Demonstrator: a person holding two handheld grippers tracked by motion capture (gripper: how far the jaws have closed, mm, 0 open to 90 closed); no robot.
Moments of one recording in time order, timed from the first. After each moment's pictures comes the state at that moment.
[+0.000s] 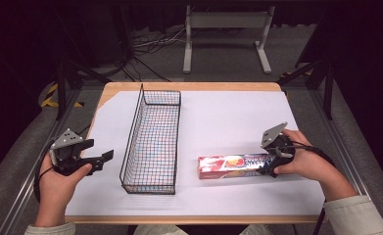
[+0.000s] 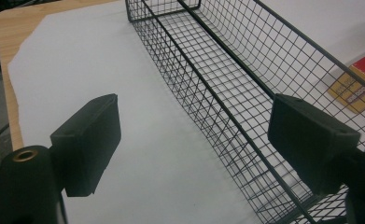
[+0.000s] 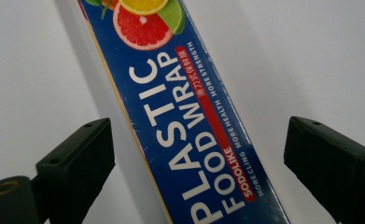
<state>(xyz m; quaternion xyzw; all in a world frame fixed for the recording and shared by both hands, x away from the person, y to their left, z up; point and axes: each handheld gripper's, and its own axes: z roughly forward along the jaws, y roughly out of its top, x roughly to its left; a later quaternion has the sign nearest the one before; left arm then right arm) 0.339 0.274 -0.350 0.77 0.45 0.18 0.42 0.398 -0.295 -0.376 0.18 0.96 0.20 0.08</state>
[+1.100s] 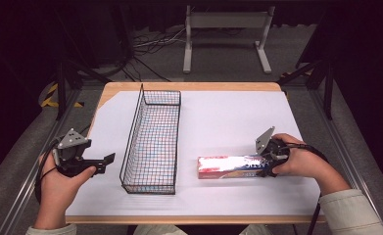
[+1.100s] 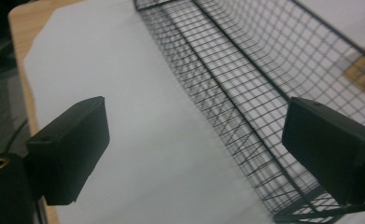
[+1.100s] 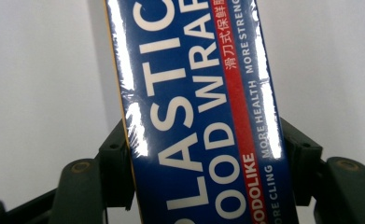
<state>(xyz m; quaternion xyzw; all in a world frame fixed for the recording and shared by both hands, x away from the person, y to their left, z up) 0.335 0.261 -0.341 0.80 0.43 0.20 0.38 0.409 -0.290 -0.393 0.09 0.98 0.15 0.02</state>
